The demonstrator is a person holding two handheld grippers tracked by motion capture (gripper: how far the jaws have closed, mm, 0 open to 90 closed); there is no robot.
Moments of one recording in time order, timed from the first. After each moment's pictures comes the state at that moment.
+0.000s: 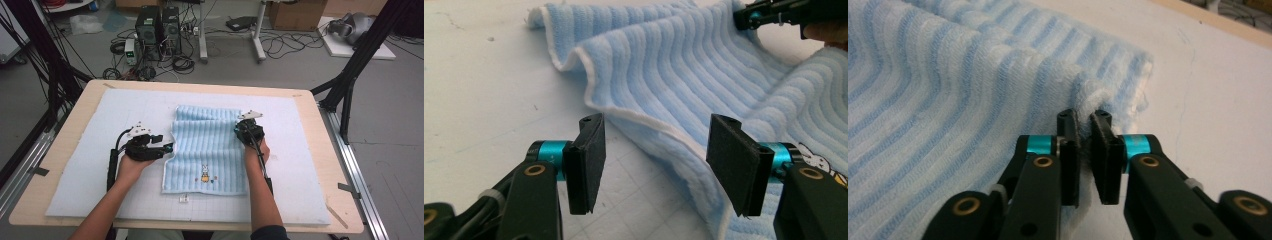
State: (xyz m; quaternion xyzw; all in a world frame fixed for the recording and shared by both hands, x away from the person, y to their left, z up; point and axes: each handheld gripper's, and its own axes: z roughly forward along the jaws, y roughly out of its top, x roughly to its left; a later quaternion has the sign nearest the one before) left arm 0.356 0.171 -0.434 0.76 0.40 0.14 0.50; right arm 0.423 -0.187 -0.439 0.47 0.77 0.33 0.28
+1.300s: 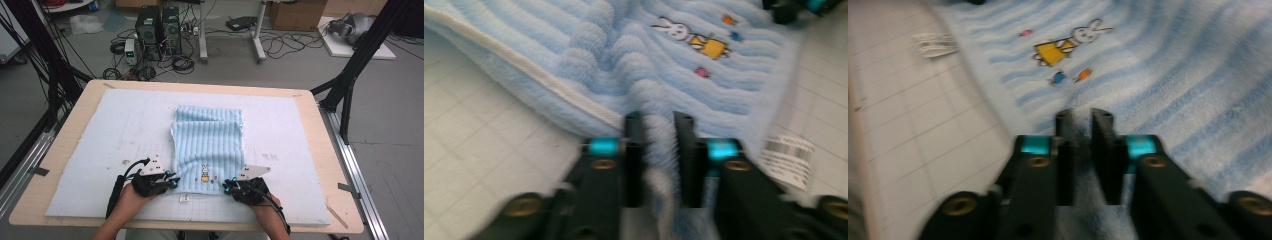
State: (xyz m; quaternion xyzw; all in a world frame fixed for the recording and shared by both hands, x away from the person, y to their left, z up) left arm 0.275 0.141 -0.451 0.86 0.26 0.10 0.43; right arm 0.258 -0.188 -0.449 0.28 0.86 0.41 0.10
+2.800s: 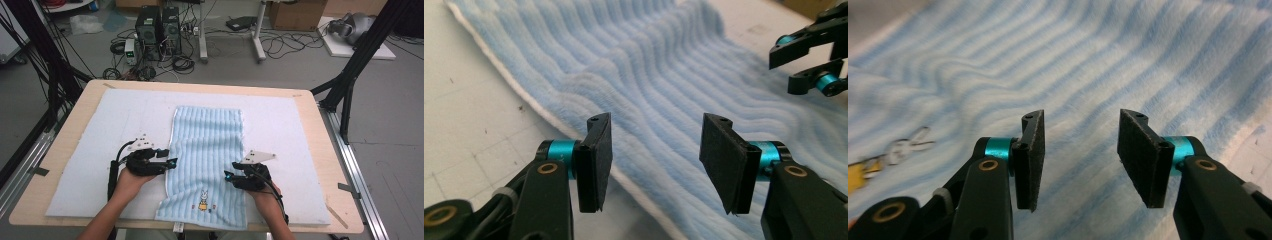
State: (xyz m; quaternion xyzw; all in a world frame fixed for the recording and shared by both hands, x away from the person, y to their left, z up) left arm 0.320 0.156 -0.433 0.79 0.37 0.10 0.49; right arm 0.291 -0.195 -0.440 0.34 0.83 0.42 0.13
